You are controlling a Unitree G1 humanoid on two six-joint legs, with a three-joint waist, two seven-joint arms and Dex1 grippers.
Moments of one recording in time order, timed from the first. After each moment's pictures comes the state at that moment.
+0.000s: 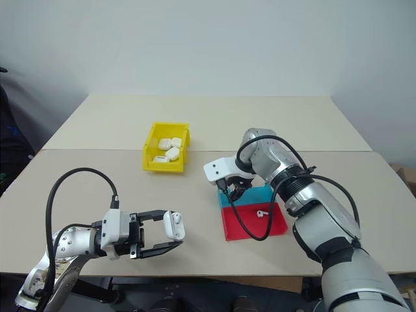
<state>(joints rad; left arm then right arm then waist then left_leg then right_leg) 0.00 0.63 -0.02 -0.40 -0.42 0.02 -1.07 -1.20 -0.47 0.67 0.62 -0.34 0.14 1.55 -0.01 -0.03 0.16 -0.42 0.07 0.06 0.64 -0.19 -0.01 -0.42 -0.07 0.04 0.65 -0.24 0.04</state>
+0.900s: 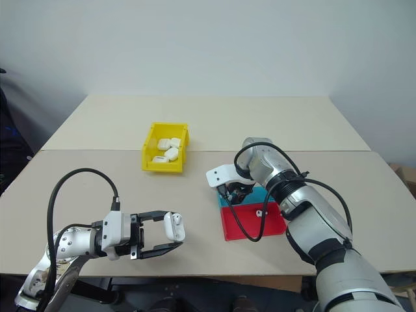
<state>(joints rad) 0.00 0.64 -0.03 -0.40 -0.39 0.00 -1.07 -1.19 -0.44 0.67 0.71 -0.41 0.12 1.50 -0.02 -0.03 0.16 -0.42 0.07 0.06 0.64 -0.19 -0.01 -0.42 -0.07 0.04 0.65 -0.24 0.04</state>
